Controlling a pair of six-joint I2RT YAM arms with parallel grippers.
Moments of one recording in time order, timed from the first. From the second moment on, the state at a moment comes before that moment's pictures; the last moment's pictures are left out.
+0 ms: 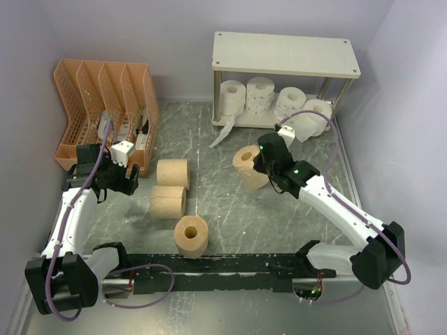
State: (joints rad) left arm 0.14 1.03 0.77 -0.62 0.34 0.43; right arm 0.65 1.21 1.01 -0.52 0.45 0.70
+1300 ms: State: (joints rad) left arm 0.15 1.03 0.77 -0.62 0.34 0.44; right arm -0.05 1.88 2.18 -0.25 0.36 0.84
